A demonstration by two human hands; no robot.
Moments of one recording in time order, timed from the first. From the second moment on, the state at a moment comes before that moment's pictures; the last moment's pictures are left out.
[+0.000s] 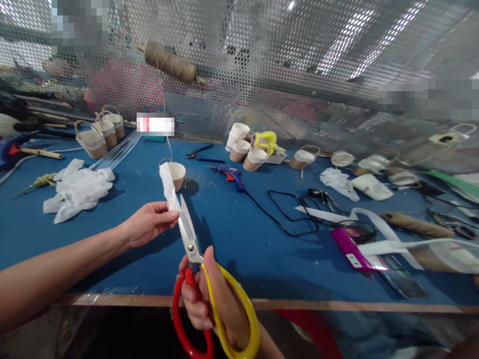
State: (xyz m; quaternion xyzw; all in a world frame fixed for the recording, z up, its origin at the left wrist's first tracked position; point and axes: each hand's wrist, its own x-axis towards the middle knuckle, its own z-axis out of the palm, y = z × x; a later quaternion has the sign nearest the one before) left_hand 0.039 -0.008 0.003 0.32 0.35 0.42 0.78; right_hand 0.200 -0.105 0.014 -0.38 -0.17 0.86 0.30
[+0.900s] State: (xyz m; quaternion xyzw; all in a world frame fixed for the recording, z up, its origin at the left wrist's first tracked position) left_hand 0.040 -0.011 0.004 0.34 0.35 0.39 0.78; right_hand 0.198 -0.094 0.016 -0.38 -0.17 0.86 0.30
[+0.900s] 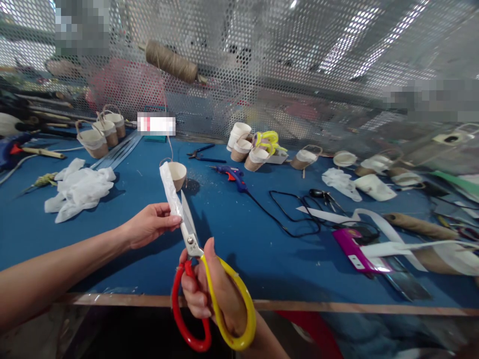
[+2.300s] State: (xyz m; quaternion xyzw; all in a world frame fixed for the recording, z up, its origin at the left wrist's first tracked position) left_hand 0.039 0.014 -0.002 0.22 0.34 0.47 0.79; right_hand 0.202 -0.094 0.010 -0.39 -0.18 0.85 0.31
